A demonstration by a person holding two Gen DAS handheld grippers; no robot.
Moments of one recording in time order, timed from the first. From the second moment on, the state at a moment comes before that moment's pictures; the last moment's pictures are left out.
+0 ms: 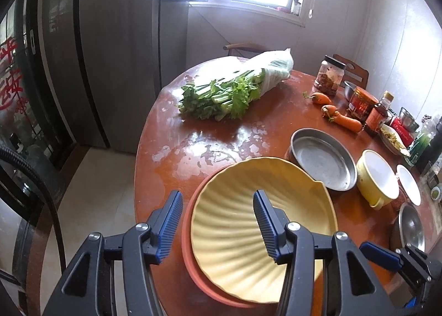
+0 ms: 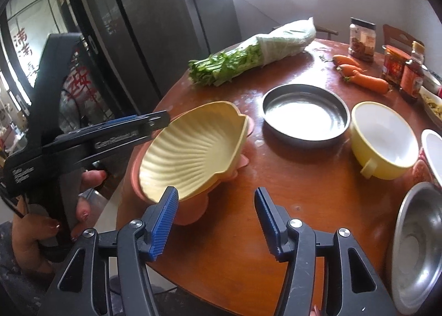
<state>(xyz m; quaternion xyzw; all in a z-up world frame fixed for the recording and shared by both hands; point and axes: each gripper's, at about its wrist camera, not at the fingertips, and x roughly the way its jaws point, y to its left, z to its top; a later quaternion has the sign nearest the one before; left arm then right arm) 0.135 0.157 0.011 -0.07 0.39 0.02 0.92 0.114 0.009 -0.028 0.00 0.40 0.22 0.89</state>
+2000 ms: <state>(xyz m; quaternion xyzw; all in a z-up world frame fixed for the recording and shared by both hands) 0.078 0.073 0.010 -0.02 0.40 -0.07 0.91 0.154 -0.007 -0.065 -0.13 0.44 0.23 0.86</state>
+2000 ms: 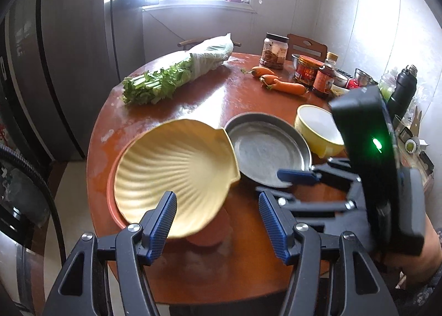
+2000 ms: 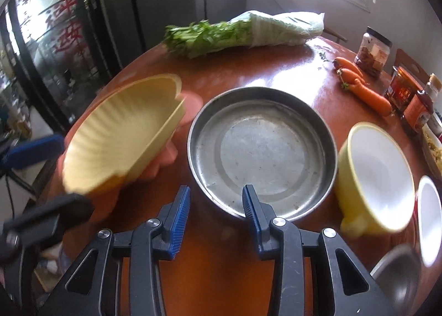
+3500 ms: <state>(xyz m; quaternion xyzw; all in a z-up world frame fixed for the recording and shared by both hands) 0.073 0.025 -0.024 -0.02 0.45 -0.06 0.89 0.057 -0.113 -0.056 0.04 0.41 0.14 0.90</state>
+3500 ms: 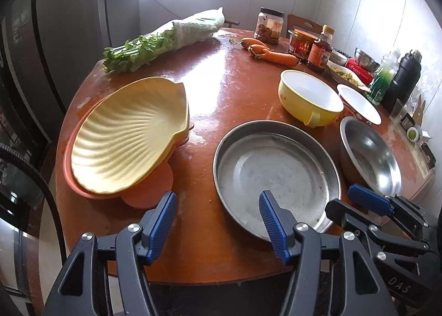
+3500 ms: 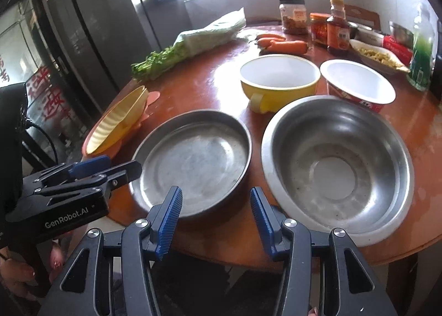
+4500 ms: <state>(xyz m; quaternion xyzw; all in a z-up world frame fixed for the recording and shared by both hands) 0.084 0.016 -0.041 -0.02 0.44 -0.04 0.90 0.085 -0.086 -0.074 -0.03 0.41 0.13 0.90</state>
